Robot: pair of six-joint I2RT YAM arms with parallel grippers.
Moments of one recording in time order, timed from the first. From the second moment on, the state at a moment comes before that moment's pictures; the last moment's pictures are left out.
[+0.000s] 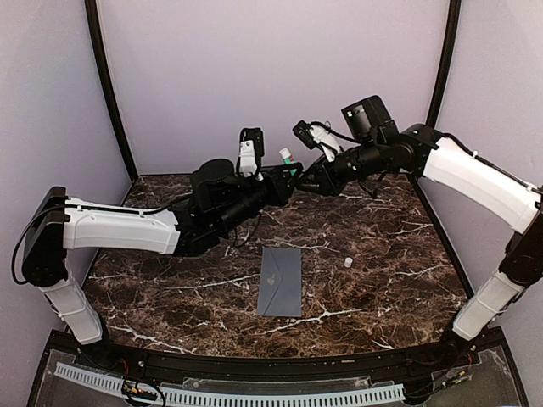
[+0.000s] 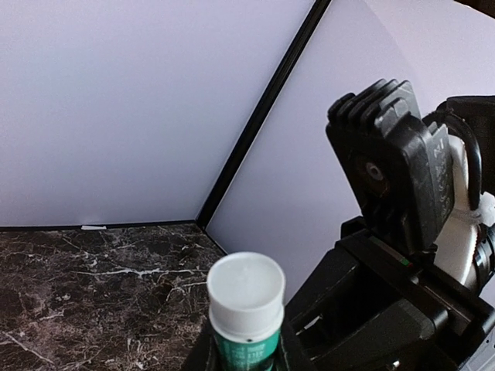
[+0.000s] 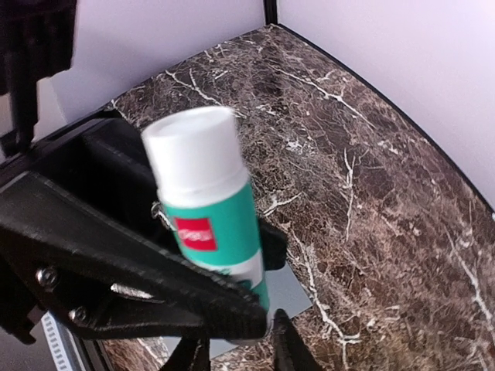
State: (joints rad) left arm -0.99 1.70 1.18 0.63 -0.19 -0.48; right arm 0.76 1.58 1.62 -0.71 -0.31 -0.10
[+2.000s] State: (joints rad) left arm -0.84 1.57 1.08 0.79 0.72 -0.52; right arm 0.70 1.70 1.72 -0.86 -1.24 -0.30
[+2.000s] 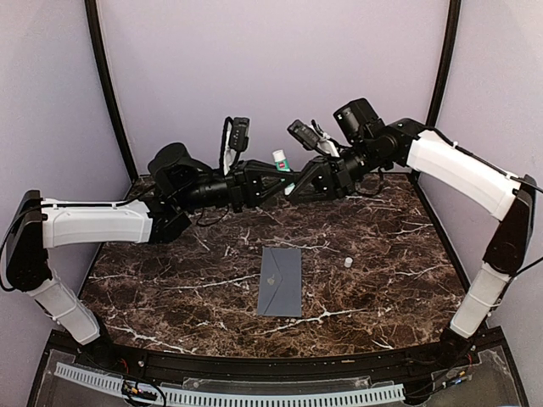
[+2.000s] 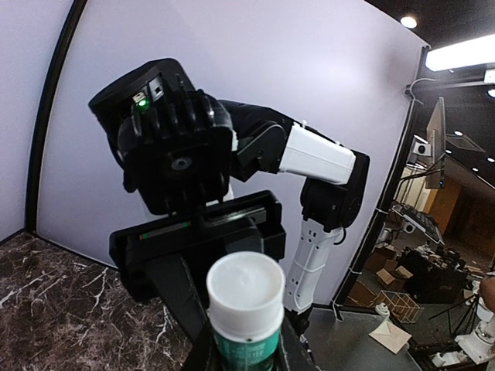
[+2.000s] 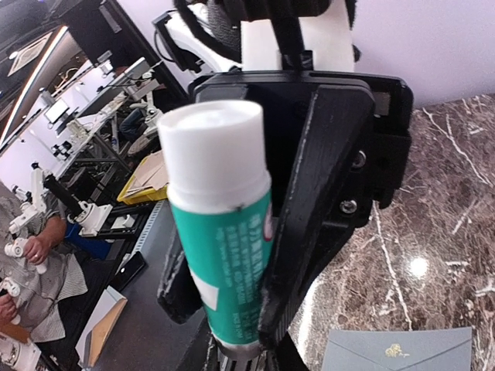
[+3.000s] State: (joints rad) left arm -0.92 1.56 1.06 0.63 -0.01 -0.38; right arm 0.79 1.56 1.59 -0.64 -0.38 -0.02
